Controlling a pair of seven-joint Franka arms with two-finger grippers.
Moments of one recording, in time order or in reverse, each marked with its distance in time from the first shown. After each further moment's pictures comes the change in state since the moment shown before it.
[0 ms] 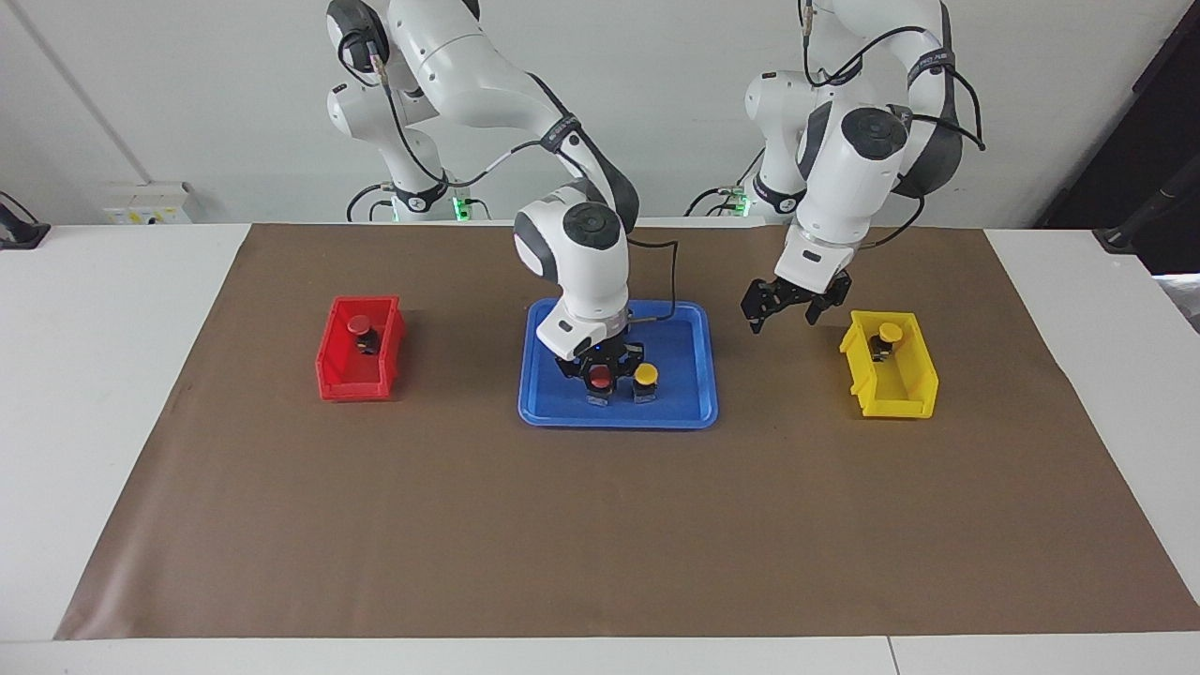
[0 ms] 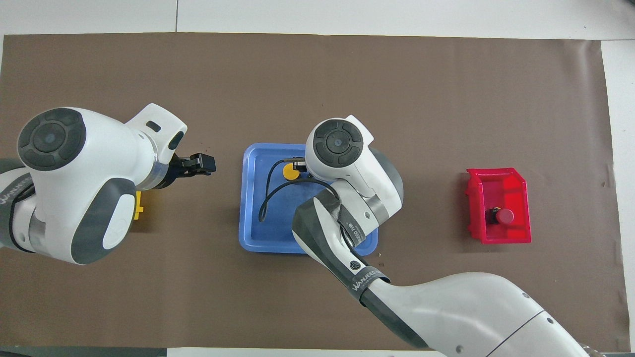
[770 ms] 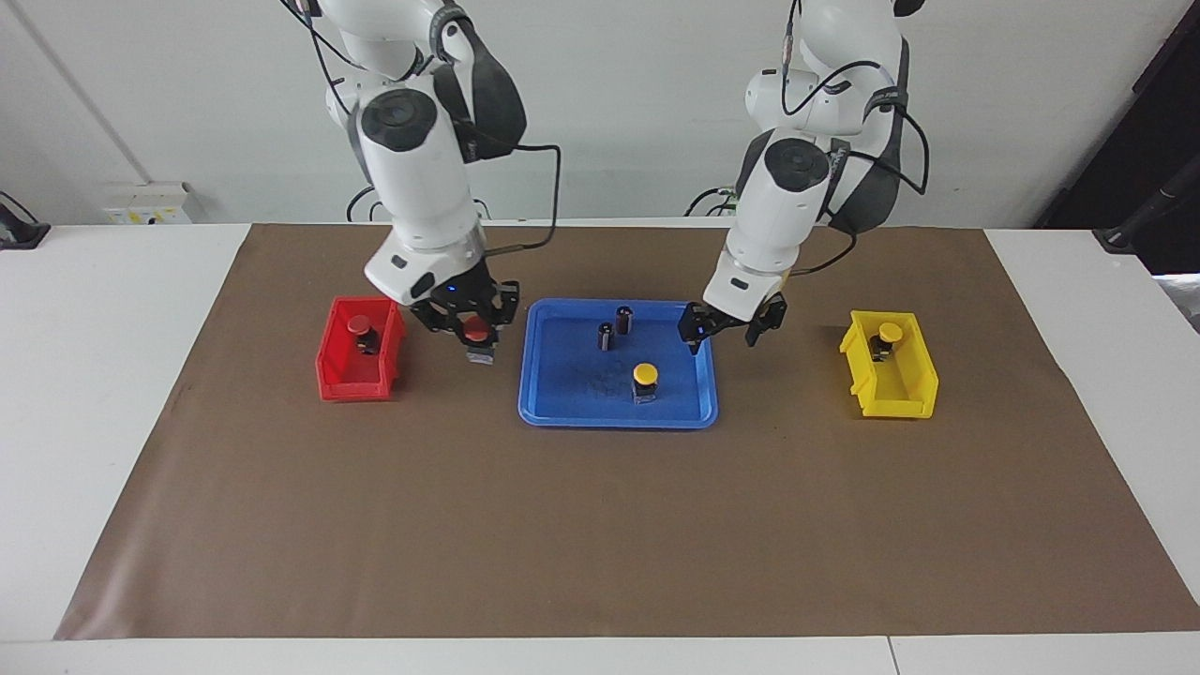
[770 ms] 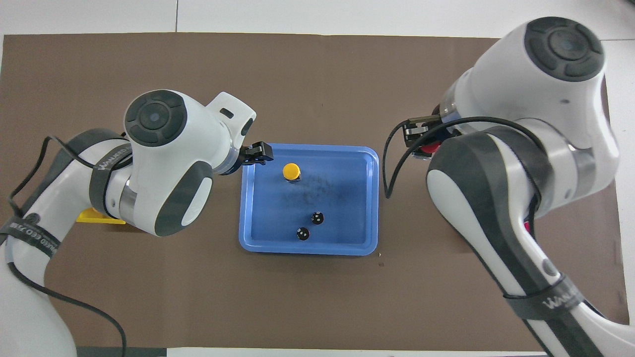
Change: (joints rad) left arm -0.191 0.268 -0.003 0.237 0.014 0.011 -0.200; right arm -0.348 -0.316 -0.012 0.046 0.088 -0.469 -0.521
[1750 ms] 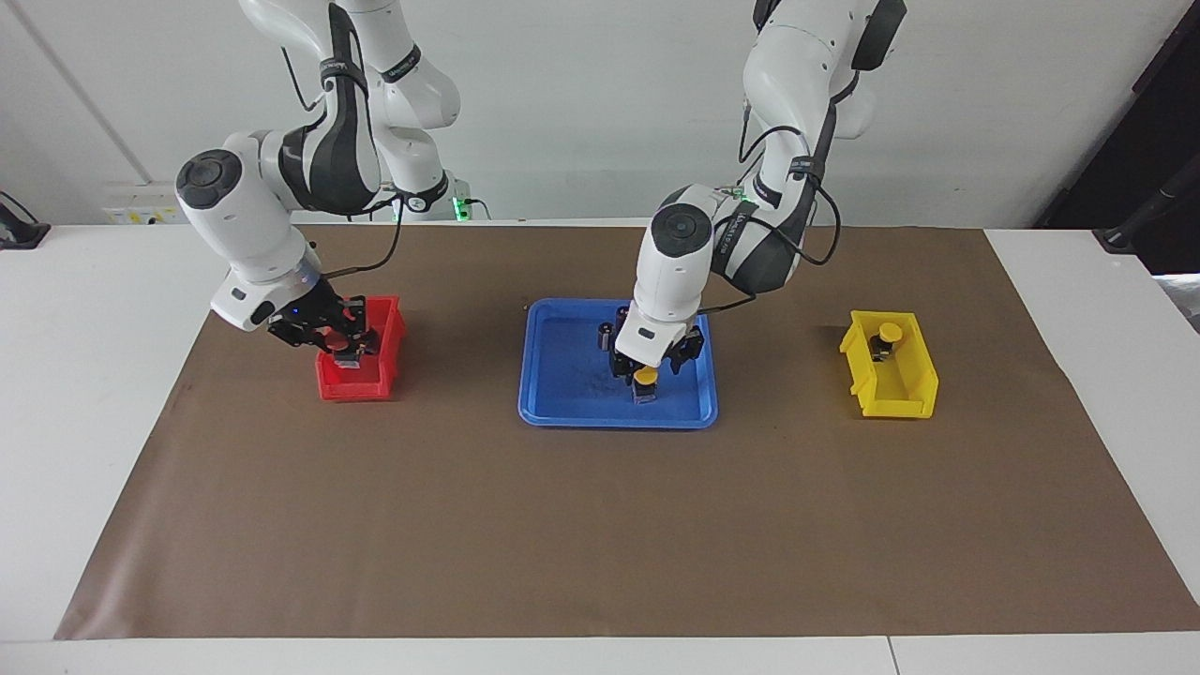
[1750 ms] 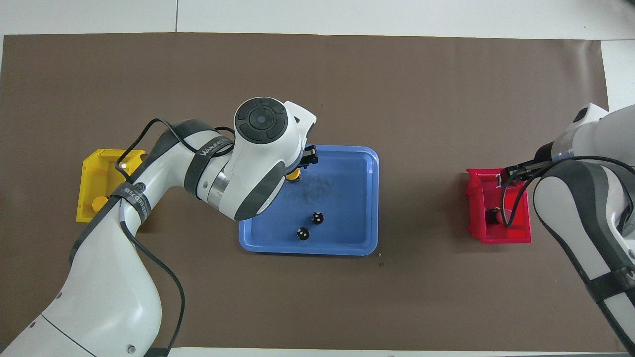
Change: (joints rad) left arm -0.100 0.179 0.000 0.131 0.037 0.004 -0.166; right arm -0.301 -0.131 -0.001 -0.470 0.003 0.322 -0.405
